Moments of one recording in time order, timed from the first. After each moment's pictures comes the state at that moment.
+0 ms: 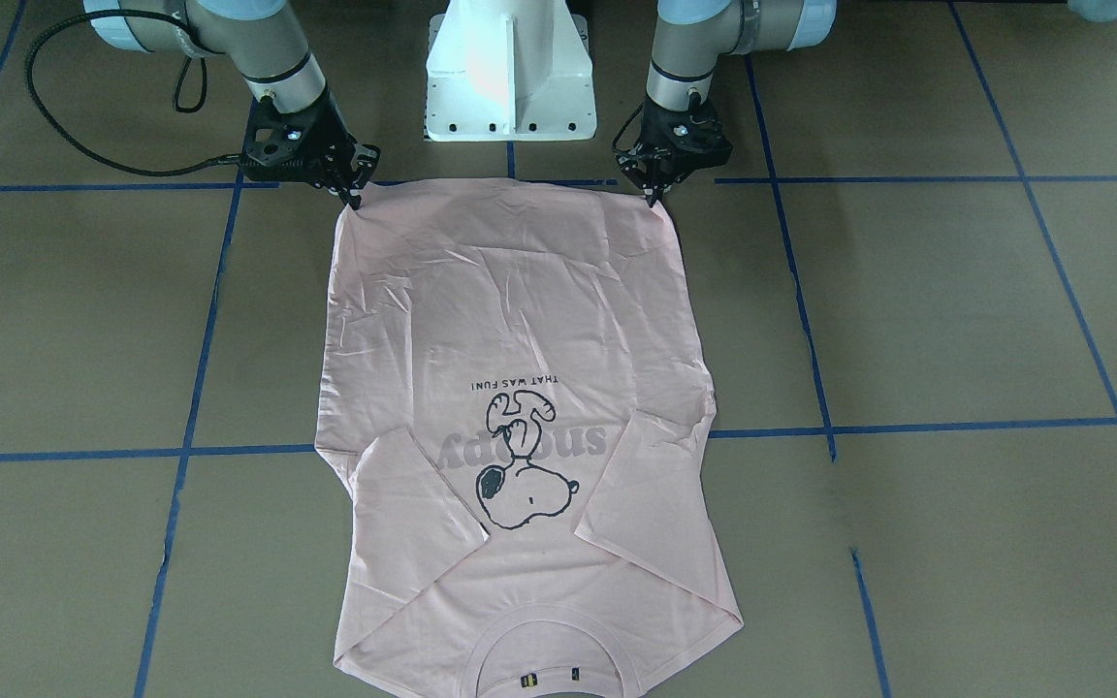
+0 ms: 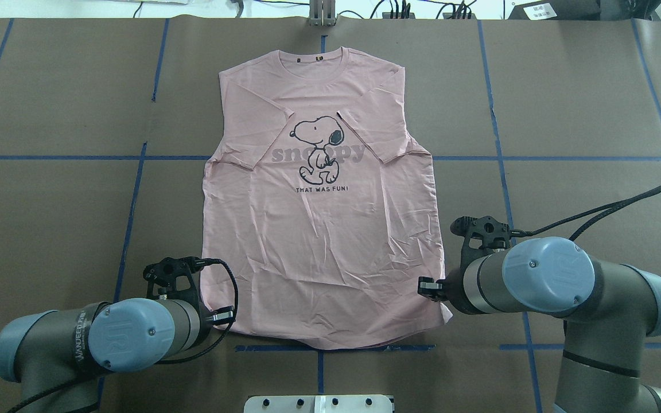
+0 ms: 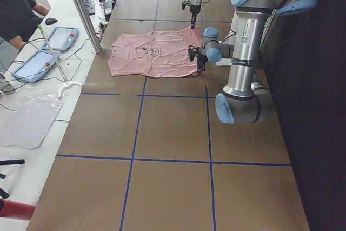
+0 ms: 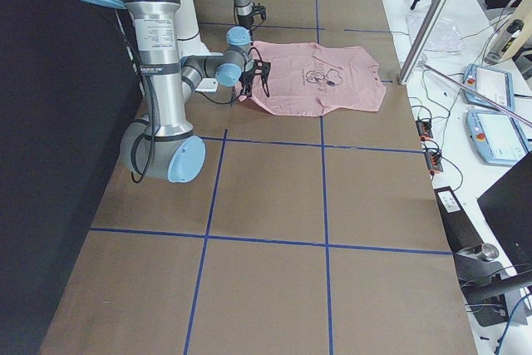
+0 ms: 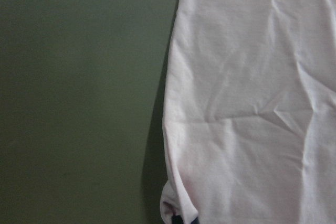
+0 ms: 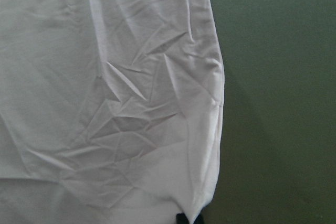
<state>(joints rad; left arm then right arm) -0.21 -1.83 -2.01 -1.71 -1.56 -1.63 0.35 -1.40 2.08 -1.36 1.77 1.51</state>
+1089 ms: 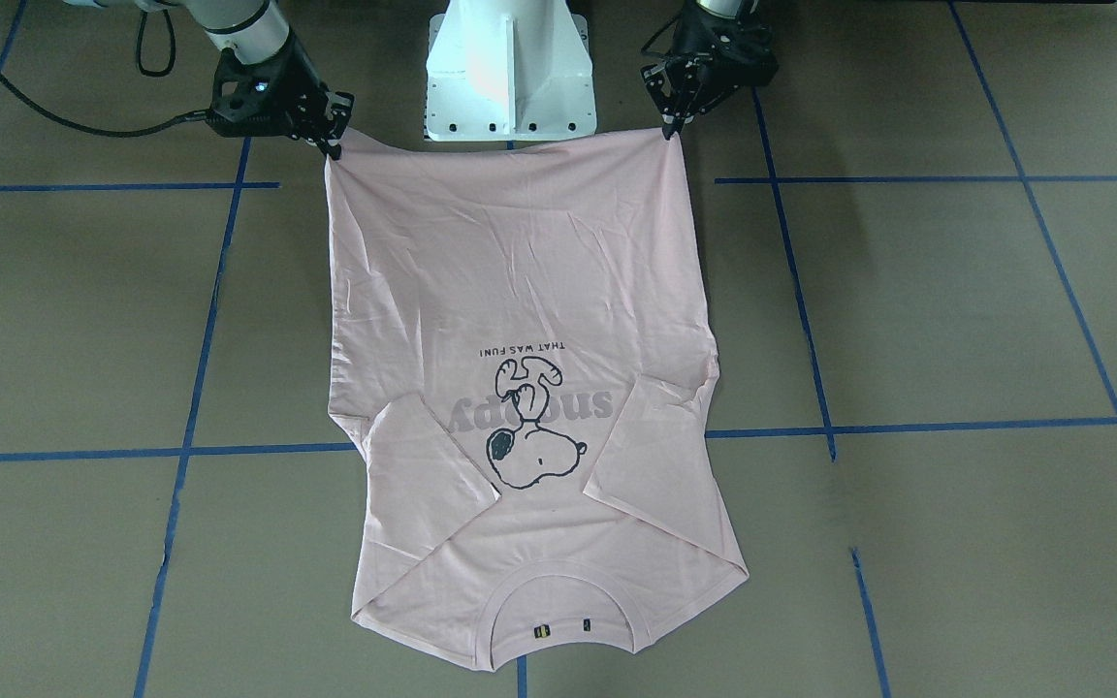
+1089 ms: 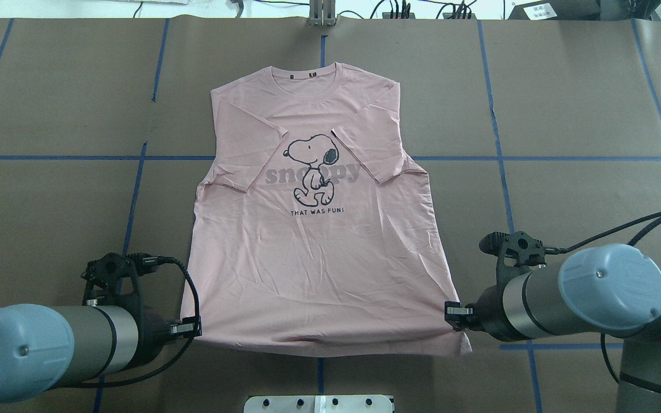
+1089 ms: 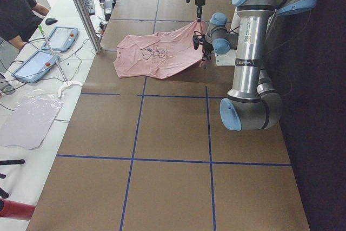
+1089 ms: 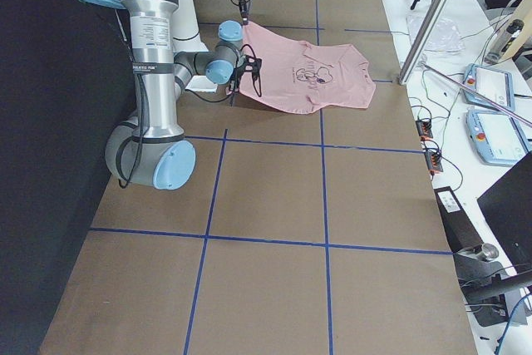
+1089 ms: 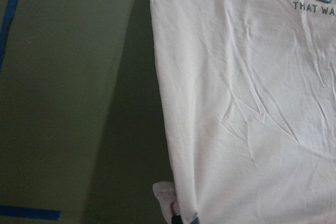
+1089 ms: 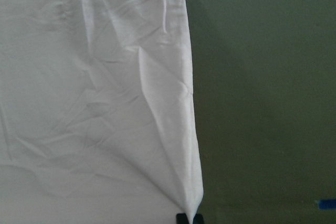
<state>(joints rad) -0.19 -1.69 -2.33 -1.65 -1.60 -1.58 0.31 -1.54 2.26 -1.36 1.87 1.52</state>
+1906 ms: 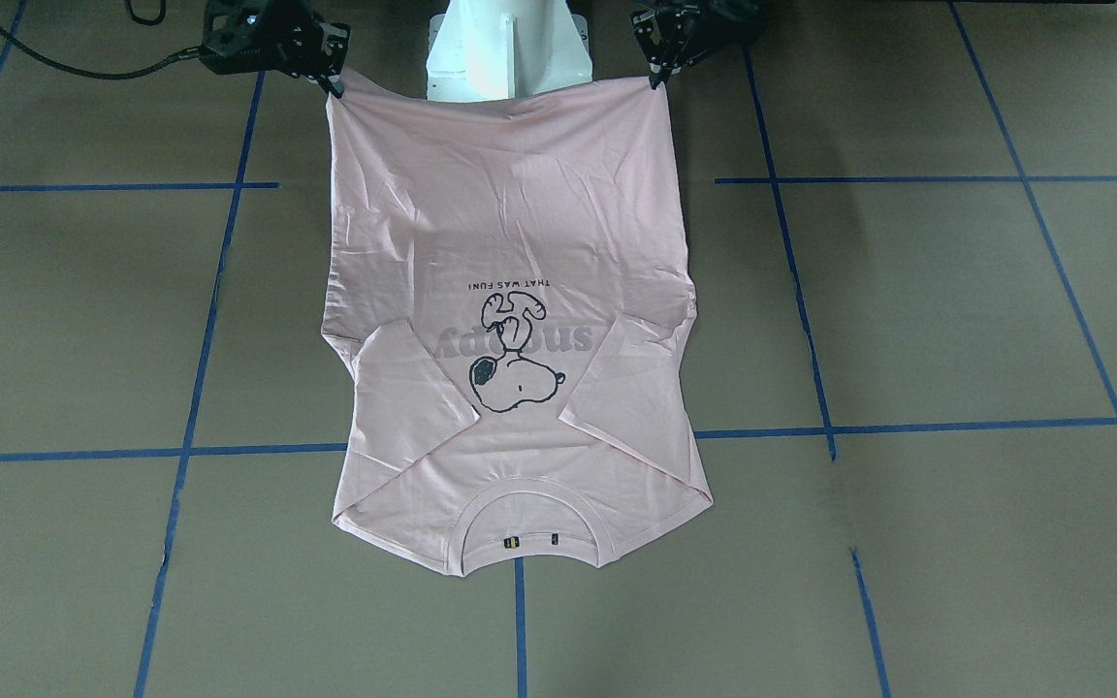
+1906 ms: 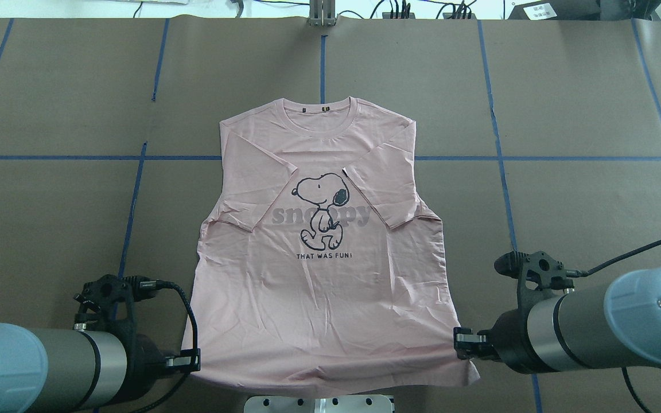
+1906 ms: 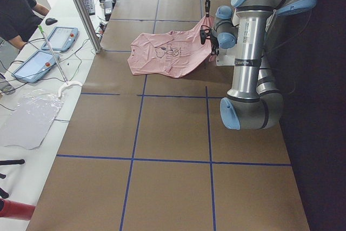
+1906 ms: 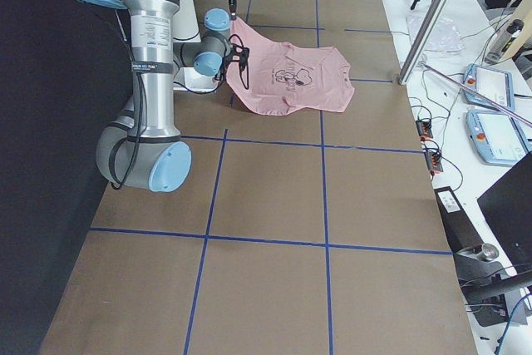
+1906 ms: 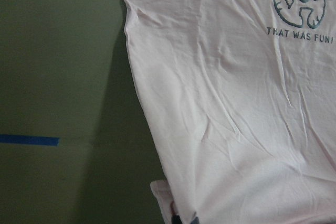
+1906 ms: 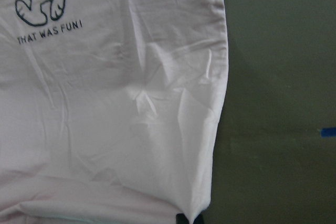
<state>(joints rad) -0.17 -1.70 -2.40 -1.61 -1.66 -1.57 0.31 -1.56 2.36 -1.36 1.88 1.58</state>
